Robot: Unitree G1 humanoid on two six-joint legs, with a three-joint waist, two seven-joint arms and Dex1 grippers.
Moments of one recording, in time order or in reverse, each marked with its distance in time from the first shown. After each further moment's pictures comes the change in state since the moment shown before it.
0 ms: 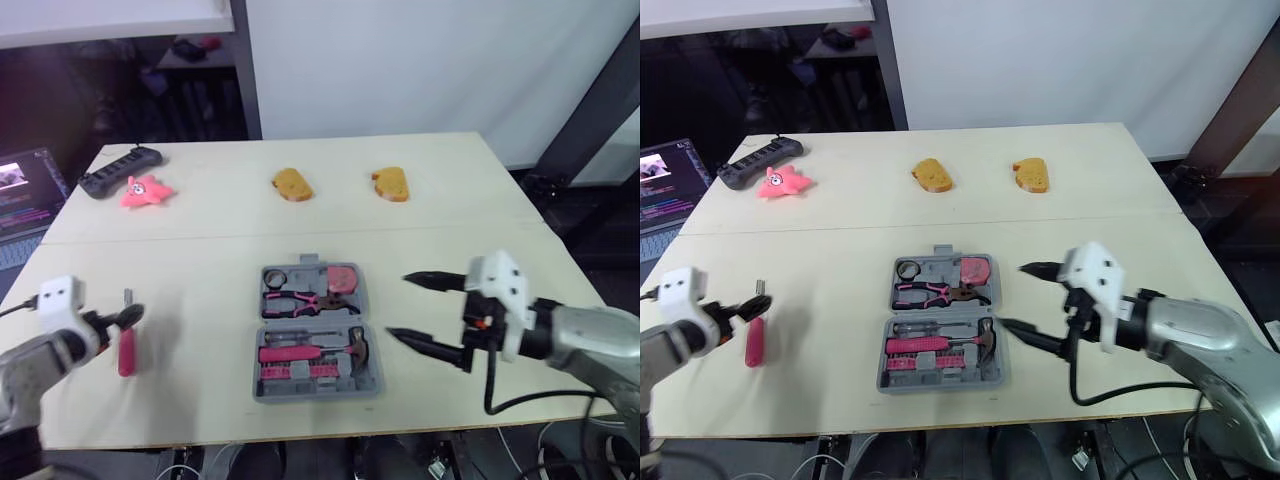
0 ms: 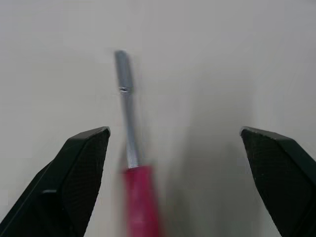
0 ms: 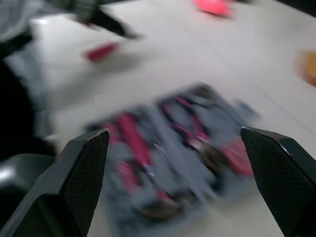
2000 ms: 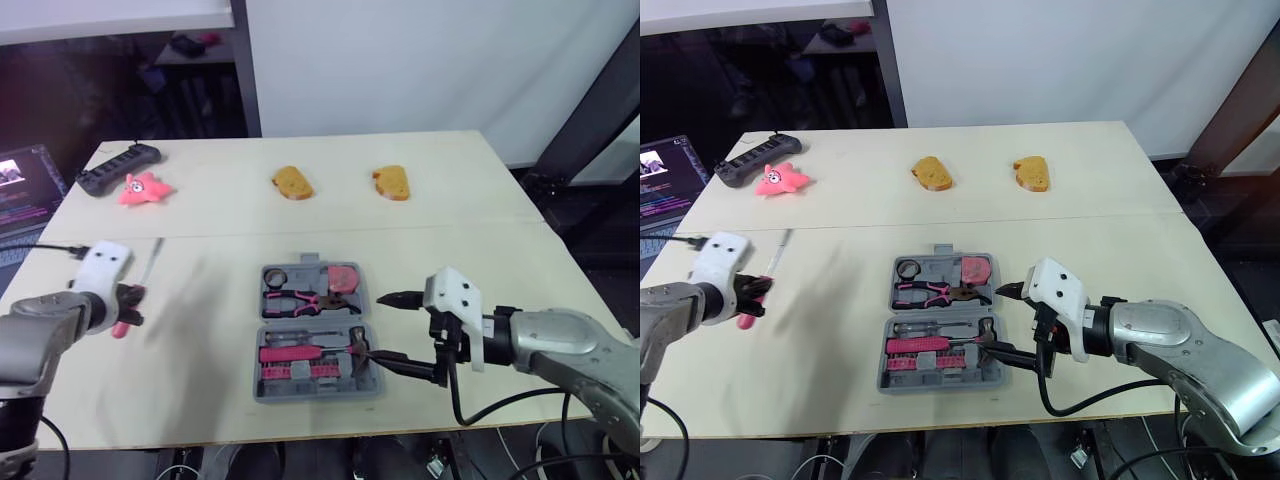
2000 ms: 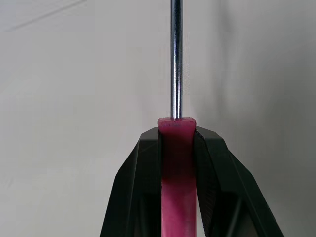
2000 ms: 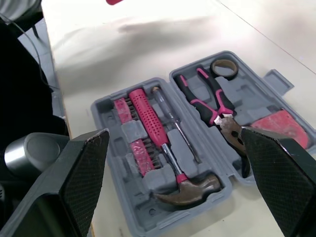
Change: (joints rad) left arm 0.025 0.413 -0.410 -0.182 0.099 -0.135 -0.369; right arm 0.005 -0.013 0.102 0.030 -0.066 0.045 -0.068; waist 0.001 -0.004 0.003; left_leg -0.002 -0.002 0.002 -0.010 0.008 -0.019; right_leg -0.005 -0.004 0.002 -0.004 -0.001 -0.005
